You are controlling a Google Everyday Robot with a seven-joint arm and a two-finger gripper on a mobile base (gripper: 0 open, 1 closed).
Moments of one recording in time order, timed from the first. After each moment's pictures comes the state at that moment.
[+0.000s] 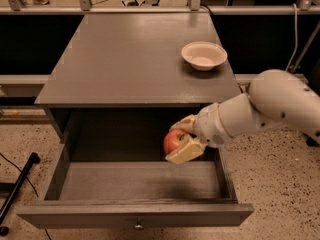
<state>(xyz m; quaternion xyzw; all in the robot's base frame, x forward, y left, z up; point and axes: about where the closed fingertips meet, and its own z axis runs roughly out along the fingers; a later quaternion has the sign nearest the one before) 0.476 -0.044 0.776 -0.59 0.69 0.26 0.32</state>
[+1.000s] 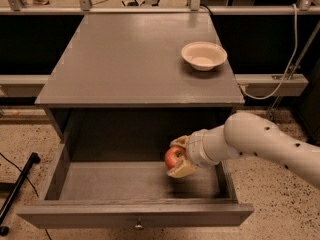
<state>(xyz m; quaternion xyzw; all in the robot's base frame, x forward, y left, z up) 0.497 -0.049 0.671 -0.64 0.68 0.13 0.33</state>
